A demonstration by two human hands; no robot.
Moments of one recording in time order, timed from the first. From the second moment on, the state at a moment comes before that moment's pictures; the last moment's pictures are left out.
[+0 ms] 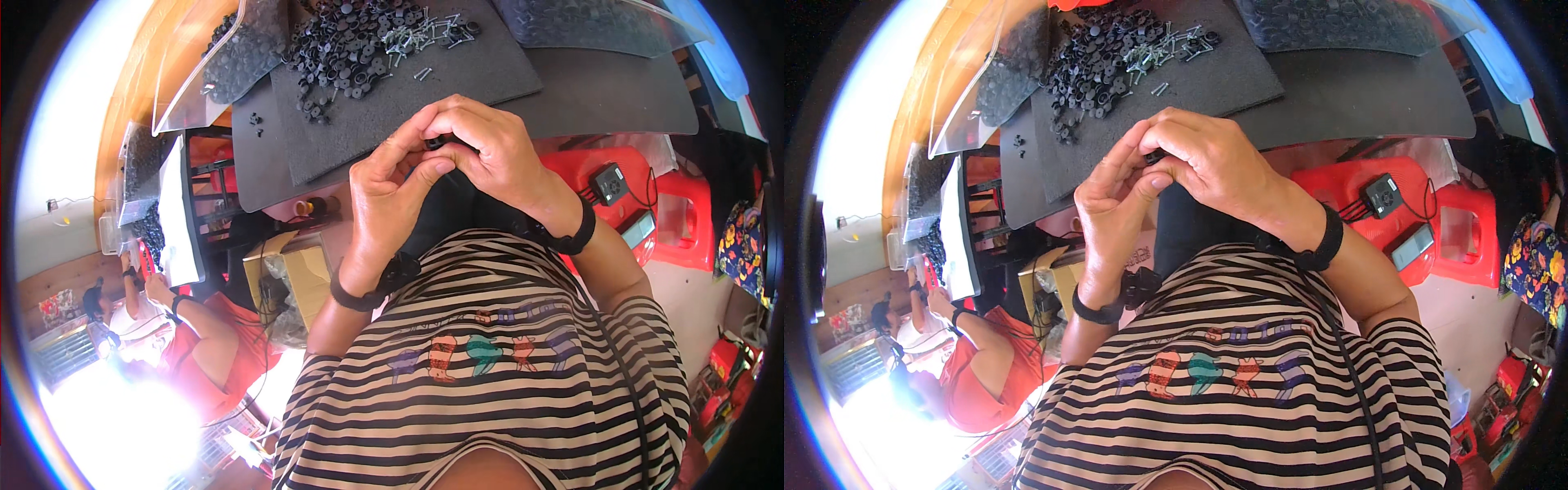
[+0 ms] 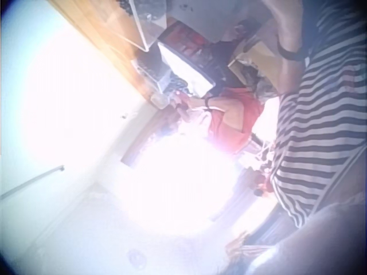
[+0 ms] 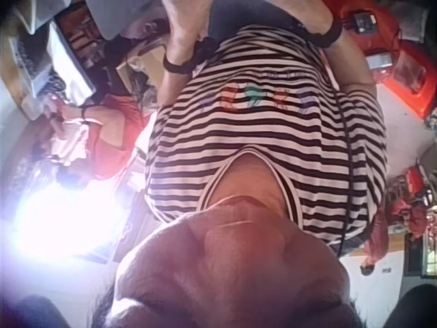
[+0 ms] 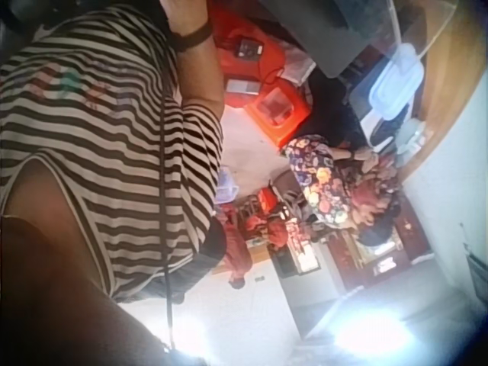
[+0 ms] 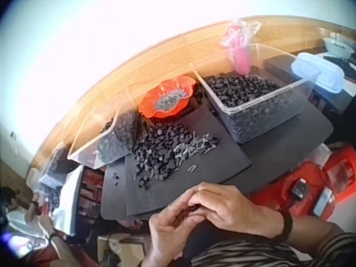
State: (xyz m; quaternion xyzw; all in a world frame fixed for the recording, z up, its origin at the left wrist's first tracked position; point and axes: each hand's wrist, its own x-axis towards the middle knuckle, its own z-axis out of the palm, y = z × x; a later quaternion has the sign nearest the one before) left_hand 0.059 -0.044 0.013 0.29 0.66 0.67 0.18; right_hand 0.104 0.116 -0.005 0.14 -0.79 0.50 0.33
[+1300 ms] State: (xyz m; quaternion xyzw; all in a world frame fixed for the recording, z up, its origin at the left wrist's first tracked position) left_hand 0.032 -0.058 0.001 0.13 0.36 0.82 0.43; right_hand 0.096 0.114 0.001 0.16 -0.80 0.47 0.34
